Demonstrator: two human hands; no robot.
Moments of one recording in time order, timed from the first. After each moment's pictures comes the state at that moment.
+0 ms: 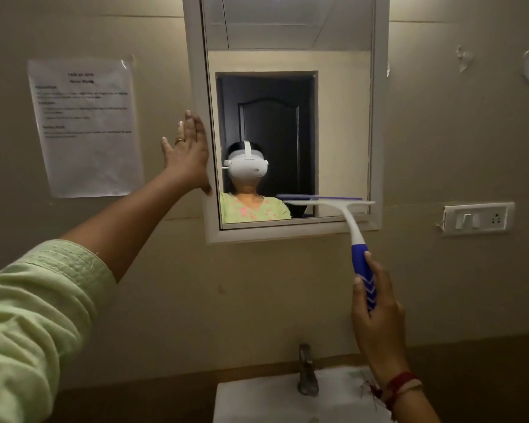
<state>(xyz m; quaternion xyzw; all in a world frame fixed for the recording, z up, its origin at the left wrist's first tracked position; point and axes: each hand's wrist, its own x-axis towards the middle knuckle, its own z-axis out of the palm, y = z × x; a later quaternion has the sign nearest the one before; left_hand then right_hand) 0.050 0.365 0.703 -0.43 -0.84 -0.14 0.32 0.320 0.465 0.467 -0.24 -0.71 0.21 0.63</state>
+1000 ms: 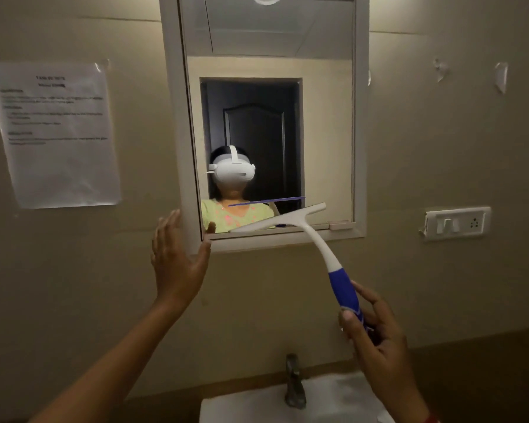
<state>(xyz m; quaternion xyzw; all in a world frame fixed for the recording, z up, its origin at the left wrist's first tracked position) 0.070 0.364 0.541 -0.41 -0.65 -0.54 0.33 0.351 0.445 0.467 -0.16 -0.70 0.39 0.57</state>
